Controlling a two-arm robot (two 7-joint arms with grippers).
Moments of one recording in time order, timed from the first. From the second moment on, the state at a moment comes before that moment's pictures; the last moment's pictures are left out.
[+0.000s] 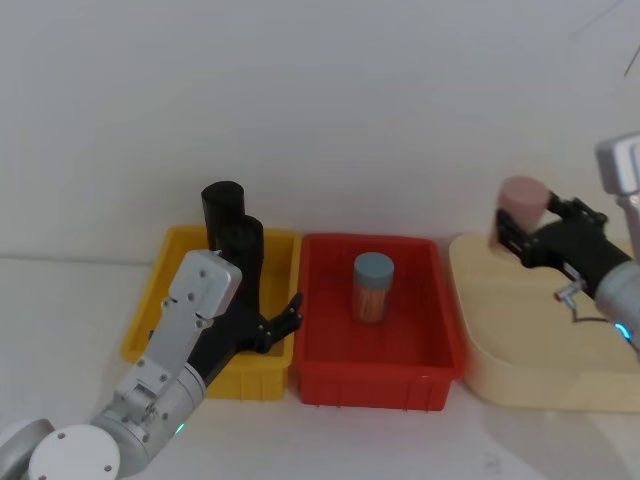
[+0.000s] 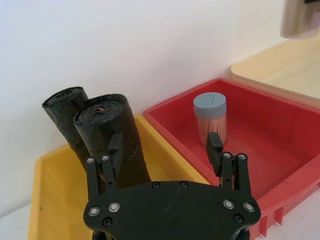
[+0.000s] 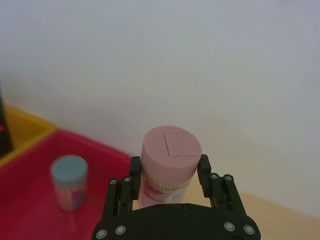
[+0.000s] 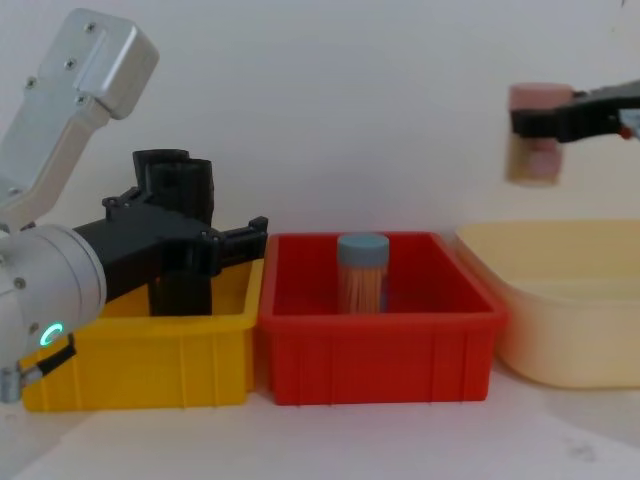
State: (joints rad) left arm -0.24 0.38 0.45 -1.63 -0.20 0.01 -0.01; right arm 0.46 0.29 -0.25 -1.54 0.12 0.34 0.26
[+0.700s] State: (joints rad) left arm -0.24 0.38 0.45 -1.63 -0.20 0.01 -0.01; right arm 0.40 0.33 -0.19 -1.50 0.08 0.38 0.22
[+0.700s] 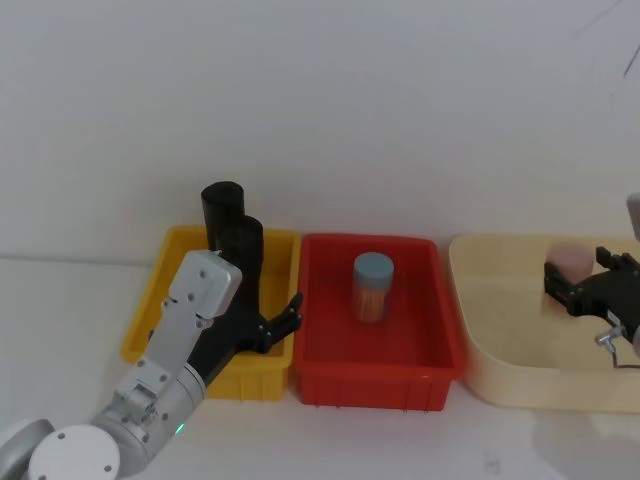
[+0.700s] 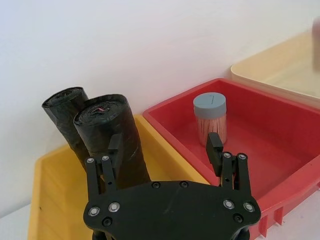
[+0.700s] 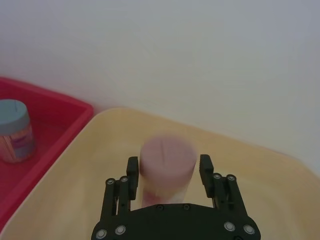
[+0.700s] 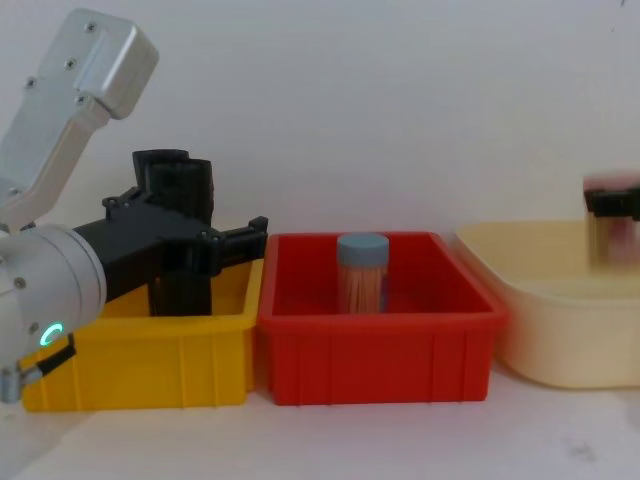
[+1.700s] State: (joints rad) left arm -0.24 0.38 0.45 -1.63 -0.20 0.01 -0.02; right arm 0.40 0.33 -0.20 -1.47 0.07 0.38 0.22
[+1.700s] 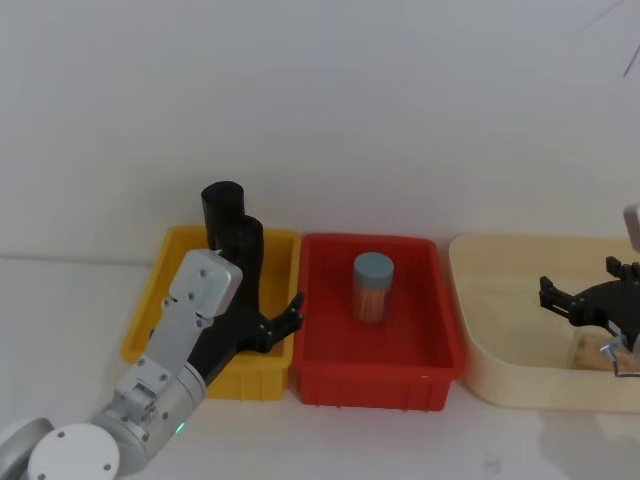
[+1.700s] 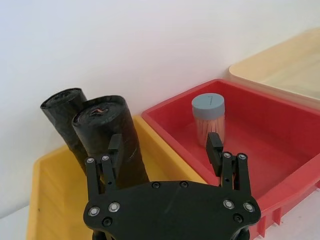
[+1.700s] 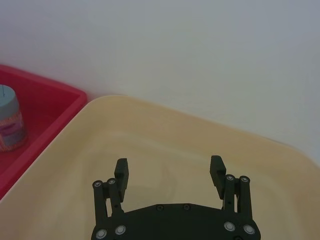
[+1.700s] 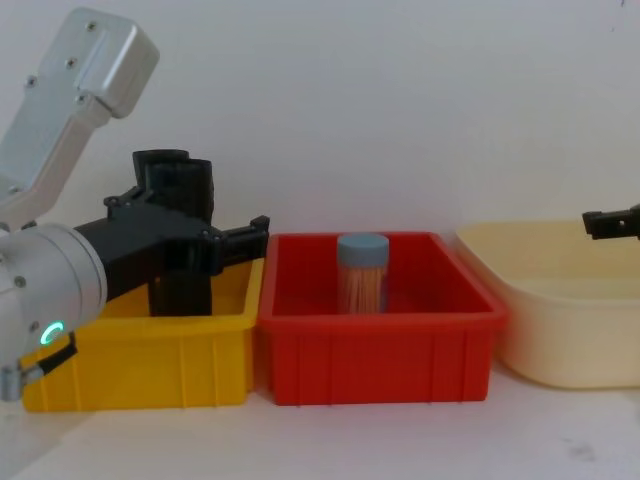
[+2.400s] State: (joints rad) left arm -0.20 0.42 0.40 -1.72 -0.31 0.04 -0.13; right arm 0.40 0.33 -0.20 -1.46 0.06 0.38 0.22
